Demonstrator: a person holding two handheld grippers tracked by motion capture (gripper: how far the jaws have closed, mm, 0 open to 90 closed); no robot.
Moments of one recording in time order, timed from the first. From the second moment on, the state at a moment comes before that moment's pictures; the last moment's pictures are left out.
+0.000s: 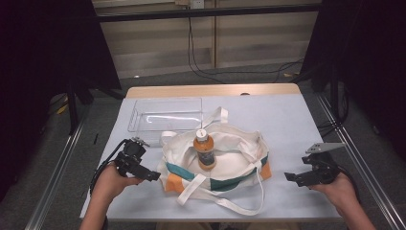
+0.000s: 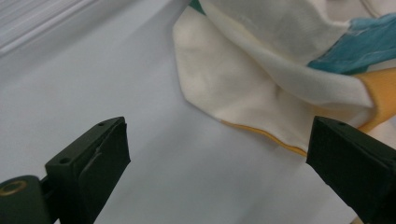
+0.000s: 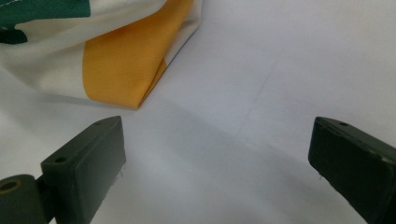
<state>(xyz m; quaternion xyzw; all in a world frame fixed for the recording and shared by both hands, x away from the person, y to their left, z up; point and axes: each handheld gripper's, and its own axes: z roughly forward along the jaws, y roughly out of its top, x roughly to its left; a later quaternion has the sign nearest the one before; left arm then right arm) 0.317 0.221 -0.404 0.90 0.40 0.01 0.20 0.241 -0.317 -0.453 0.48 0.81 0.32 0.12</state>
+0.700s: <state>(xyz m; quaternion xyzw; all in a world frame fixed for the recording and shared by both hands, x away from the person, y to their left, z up) 0.334 0.203 -0.366 0.91 0.38 -0.01 0.19 0.241 -0.320 -0.452 0.48 0.80 0.33 0.11</state>
